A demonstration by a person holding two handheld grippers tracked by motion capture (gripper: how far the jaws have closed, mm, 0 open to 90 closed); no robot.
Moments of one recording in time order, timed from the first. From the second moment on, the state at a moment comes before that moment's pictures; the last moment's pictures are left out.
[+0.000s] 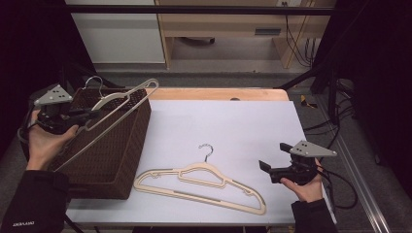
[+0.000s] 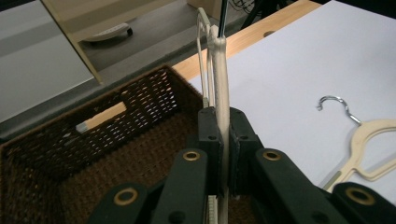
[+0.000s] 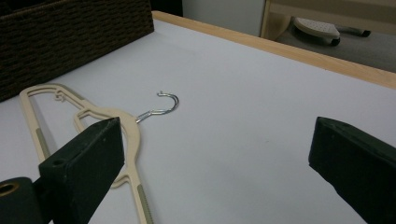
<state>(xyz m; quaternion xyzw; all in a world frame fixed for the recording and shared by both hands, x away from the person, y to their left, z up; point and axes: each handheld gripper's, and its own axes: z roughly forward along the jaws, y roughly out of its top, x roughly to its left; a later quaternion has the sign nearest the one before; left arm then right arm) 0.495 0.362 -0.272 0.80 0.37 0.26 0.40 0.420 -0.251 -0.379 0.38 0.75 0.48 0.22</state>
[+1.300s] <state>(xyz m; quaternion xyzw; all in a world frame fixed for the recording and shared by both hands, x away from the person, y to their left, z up) 0.492 0.418 -0.344 0.79 0.43 0.21 0.38 0.423 -0.246 -0.383 0.38 0.76 0.47 0.21</state>
